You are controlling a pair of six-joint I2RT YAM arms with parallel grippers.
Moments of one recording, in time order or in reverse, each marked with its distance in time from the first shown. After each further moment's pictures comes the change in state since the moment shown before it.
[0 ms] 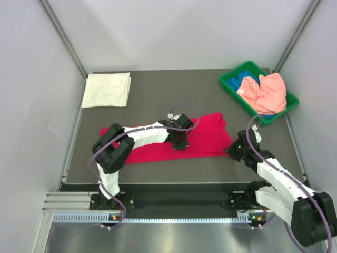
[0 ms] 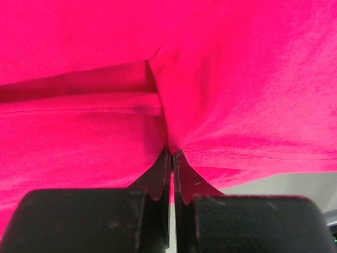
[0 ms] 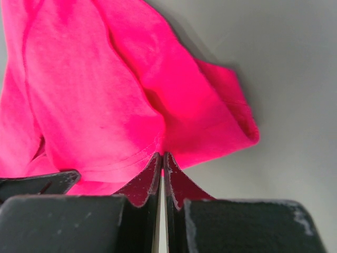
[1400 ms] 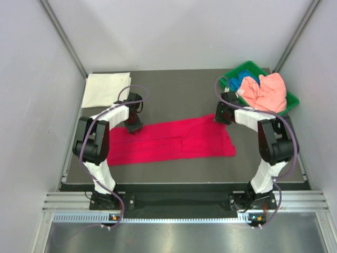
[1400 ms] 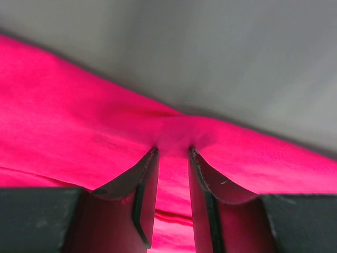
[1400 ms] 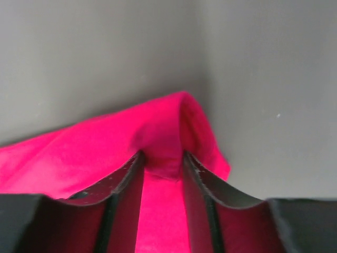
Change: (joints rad) left arm 0.610 -0.044 0.004 -0.204 -0.121 0.261; right arm -0.043 0.856 0.693 0.076 0.002 -0.564
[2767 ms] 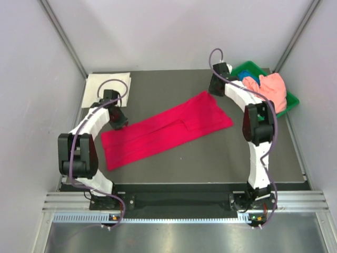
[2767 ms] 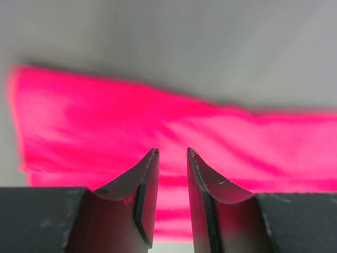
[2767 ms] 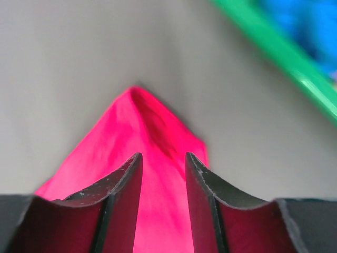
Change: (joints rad) left arm 0.235 -0.191 -0.046 0.005 0.093 0.082; right arm 0.007 0.476 0.800 -0.234 0.094 -0.027
